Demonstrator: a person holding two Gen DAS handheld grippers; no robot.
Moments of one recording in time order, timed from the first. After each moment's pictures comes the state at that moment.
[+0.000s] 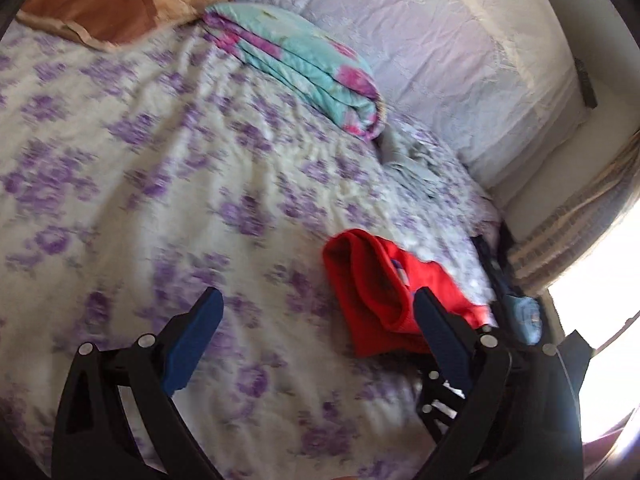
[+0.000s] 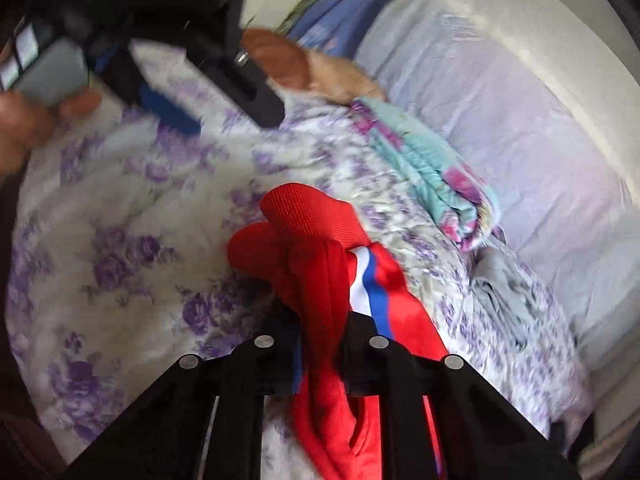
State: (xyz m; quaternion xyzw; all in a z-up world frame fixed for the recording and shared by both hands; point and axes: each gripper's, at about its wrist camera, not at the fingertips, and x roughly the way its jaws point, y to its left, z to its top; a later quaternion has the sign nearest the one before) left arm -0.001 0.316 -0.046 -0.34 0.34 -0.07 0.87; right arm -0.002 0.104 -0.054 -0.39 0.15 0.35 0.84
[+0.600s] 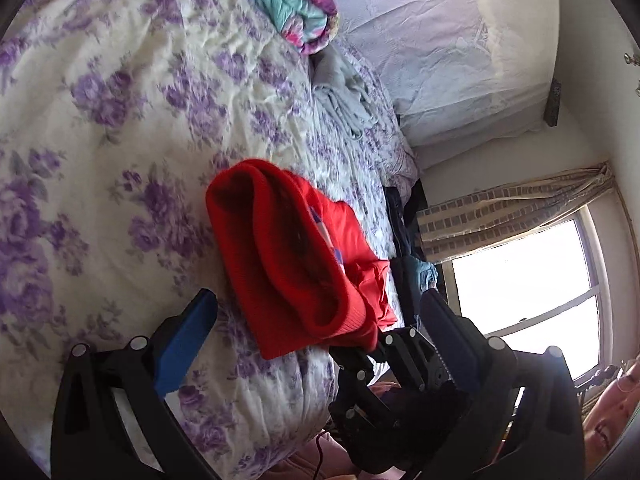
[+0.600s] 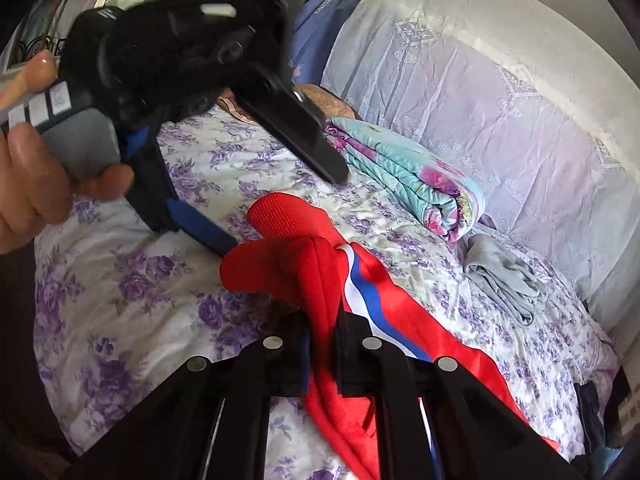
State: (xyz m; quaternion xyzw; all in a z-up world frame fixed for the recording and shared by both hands) left arm 0.055 0.273 -0.078 -0.46 0.41 -0.24 0.75; right arm -0.012 0.075 -0.050 -0.32 0.13 0.35 0.87
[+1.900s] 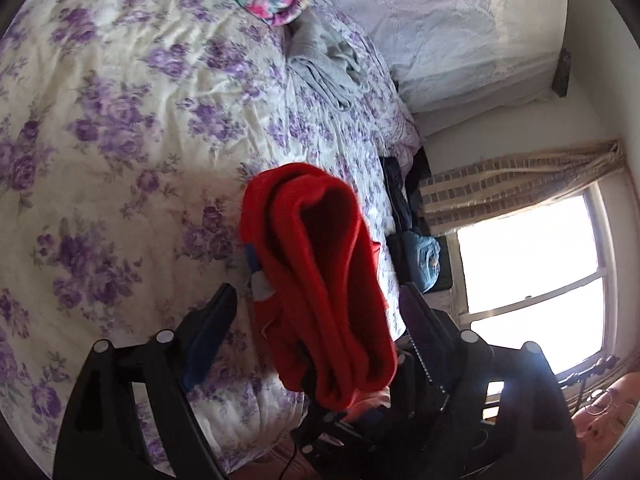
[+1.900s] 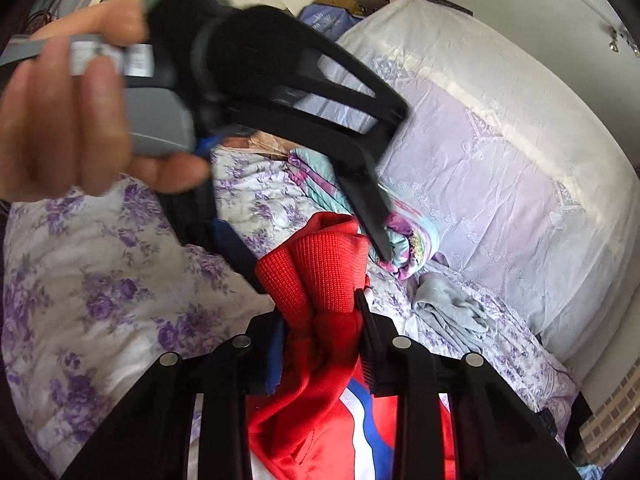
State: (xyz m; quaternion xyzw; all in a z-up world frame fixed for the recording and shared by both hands) left arm 0.108 0.243 -0.037 -0.41 0.46 -0.27 0.74; right arm -0.014 0.082 -0.037 -0.34 0.04 0.29 0.89
